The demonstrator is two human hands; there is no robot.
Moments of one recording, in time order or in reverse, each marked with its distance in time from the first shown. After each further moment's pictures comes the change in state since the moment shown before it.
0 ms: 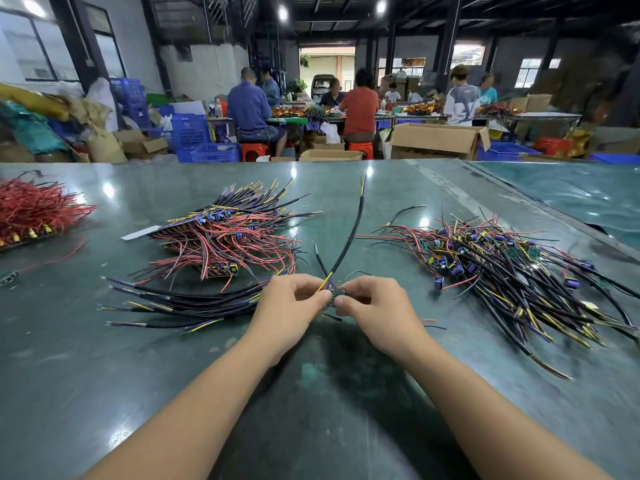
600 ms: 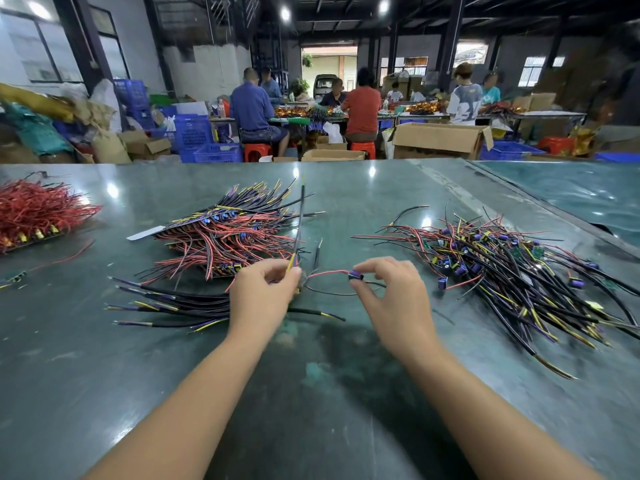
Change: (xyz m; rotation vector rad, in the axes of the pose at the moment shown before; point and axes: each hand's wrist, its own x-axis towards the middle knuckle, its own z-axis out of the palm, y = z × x) left_hand 0.010 -0.002 -0.022 0.116 0.355 0.002; right_hand -0.002 0.000 -0.002 -0.188 0.365 -0.296
